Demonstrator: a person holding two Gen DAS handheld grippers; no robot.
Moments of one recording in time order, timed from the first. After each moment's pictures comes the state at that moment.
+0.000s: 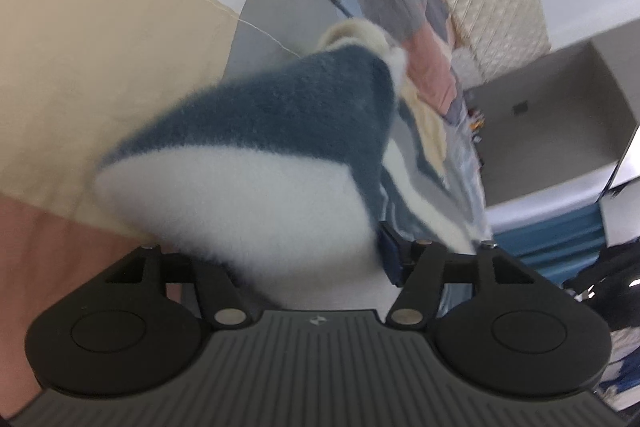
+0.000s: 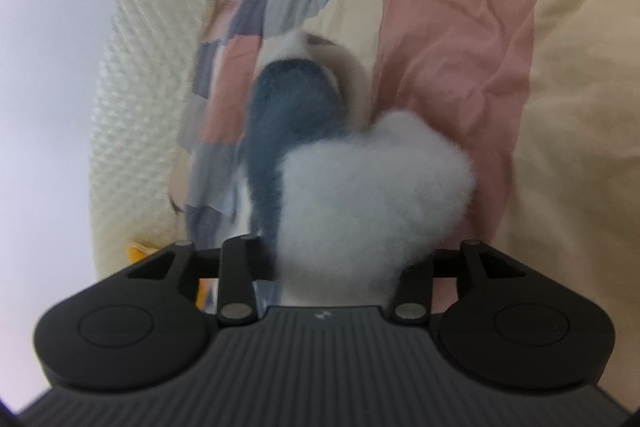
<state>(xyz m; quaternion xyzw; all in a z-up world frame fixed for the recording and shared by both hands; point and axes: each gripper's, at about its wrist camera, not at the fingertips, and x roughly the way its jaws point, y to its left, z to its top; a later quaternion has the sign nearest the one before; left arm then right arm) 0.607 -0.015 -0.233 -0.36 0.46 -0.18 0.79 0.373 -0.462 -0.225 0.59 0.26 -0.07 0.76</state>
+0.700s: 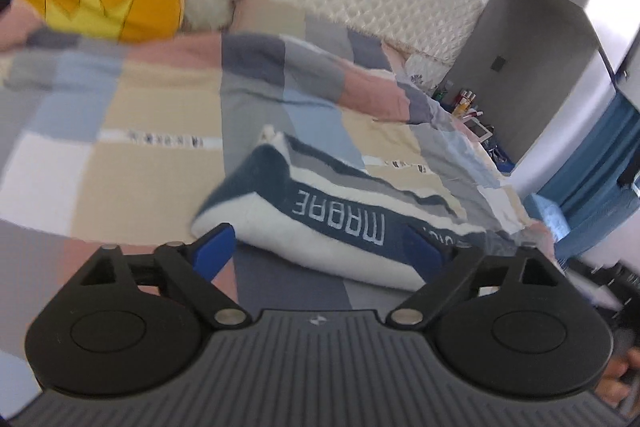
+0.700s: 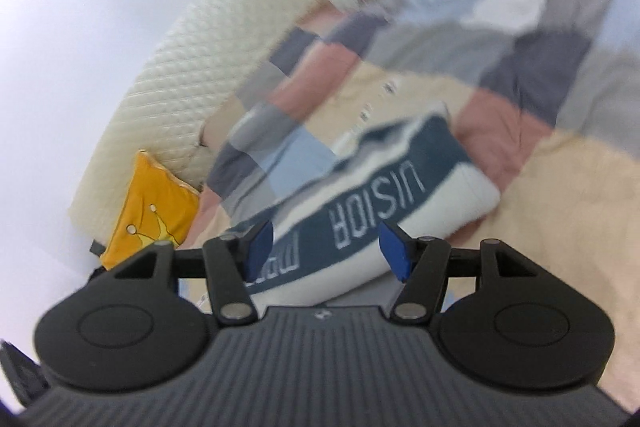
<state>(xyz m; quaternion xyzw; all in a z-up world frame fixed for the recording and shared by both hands) 0.393 -0.021 0.001 -0.13 0.34 -0.16 0.92 0.240 -0.392 -0.034 0.38 0.22 -0.04 0.90</state>
